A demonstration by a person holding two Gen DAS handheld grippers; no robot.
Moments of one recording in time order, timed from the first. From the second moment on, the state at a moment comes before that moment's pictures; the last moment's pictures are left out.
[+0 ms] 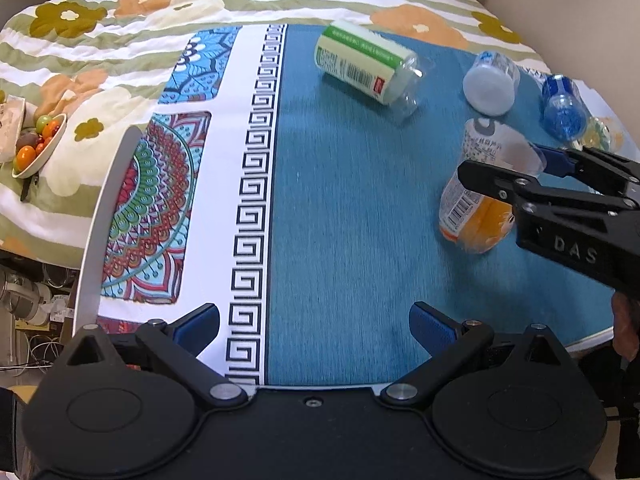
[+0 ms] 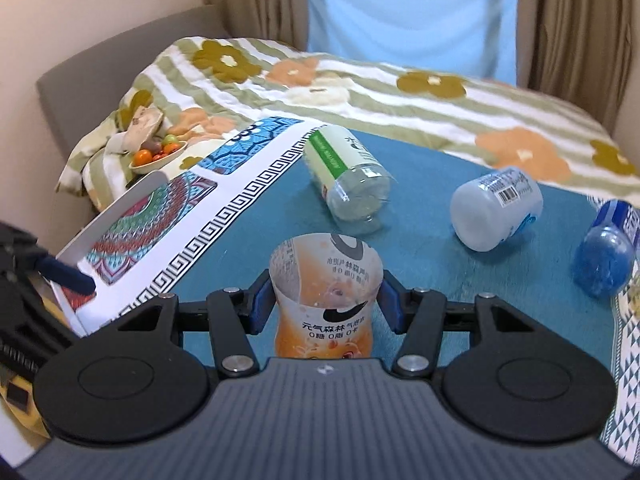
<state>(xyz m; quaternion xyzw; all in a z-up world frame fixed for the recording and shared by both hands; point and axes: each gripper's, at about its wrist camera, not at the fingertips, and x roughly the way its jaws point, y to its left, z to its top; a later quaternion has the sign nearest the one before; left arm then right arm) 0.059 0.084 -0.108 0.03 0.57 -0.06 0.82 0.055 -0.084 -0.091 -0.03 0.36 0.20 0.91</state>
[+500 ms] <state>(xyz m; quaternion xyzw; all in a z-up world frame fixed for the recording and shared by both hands) 0.047 0.080 -0.120 0.03 0.58 -0.06 0.81 0.028 -0.081 -0.099 -0.06 0.33 0.21 0.92</state>
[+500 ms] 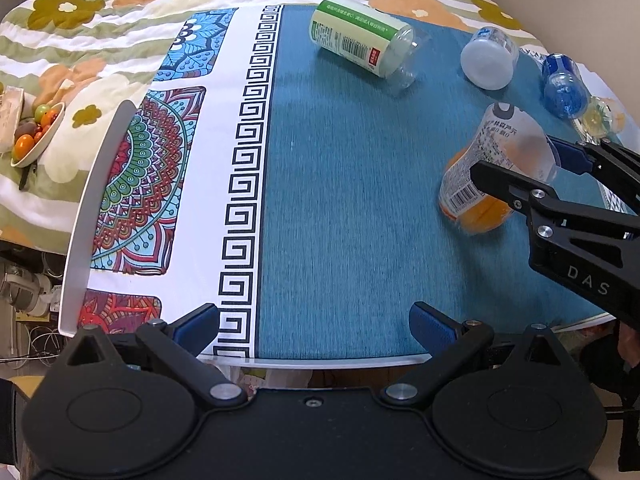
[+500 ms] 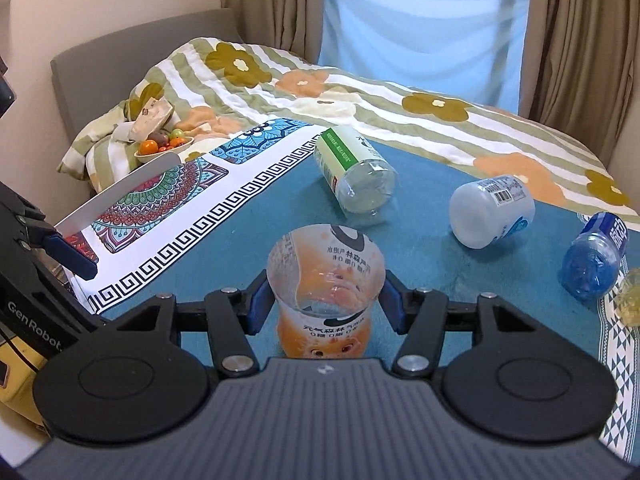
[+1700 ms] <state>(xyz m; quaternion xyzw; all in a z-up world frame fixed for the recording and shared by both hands) 0.008 0.040 0.022 0.01 0.41 -0.05 0.91 -0.030 -0.182 0.042 0.00 0.37 -0.01 0.93</state>
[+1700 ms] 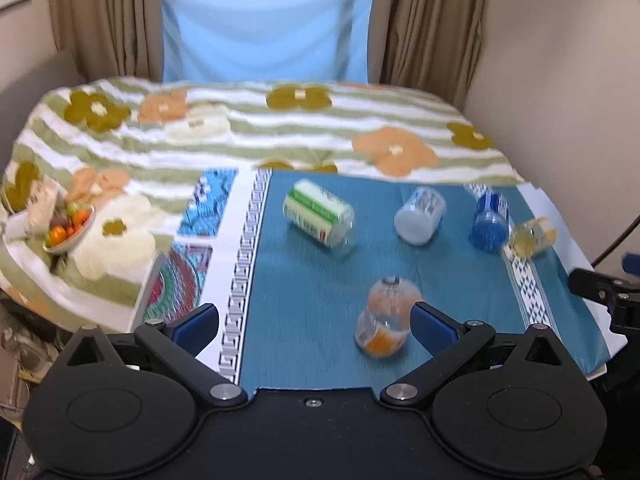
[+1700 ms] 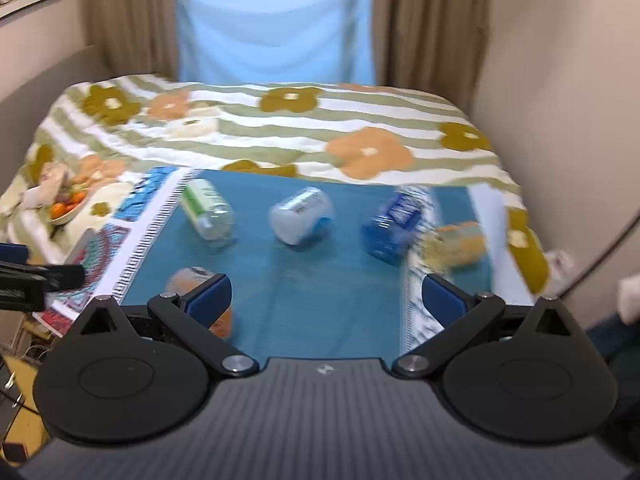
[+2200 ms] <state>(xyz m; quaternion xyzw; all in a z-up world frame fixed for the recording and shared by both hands) -0.025 0.017 0.030 0.04 0.37 -0.06 0.93 -0.064 -0.206 0.037 0.01 0.39 -0.06 0.92</state>
